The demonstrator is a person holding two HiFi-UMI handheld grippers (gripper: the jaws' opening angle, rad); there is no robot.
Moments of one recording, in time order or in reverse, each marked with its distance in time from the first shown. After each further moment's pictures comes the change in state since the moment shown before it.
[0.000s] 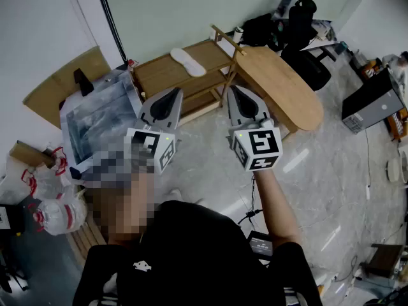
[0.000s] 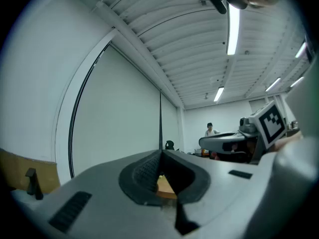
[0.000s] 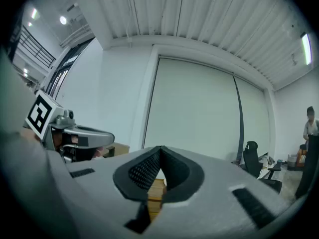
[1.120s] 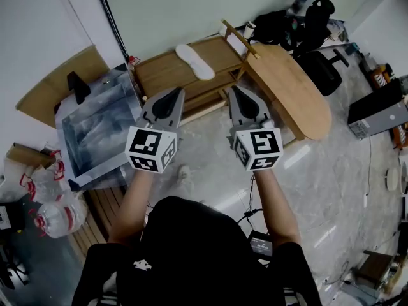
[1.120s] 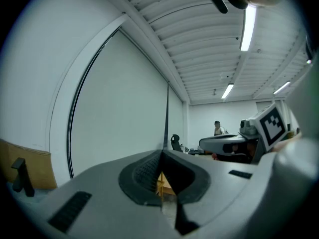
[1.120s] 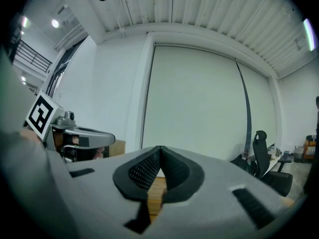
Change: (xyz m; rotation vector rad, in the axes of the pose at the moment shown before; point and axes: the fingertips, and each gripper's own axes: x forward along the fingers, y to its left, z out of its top) left arm 0.089 0.089 -0.056 -0.062 0.075 0.026; right arm 0.127 -0.025 -0.054 0.053 0.067 0.040
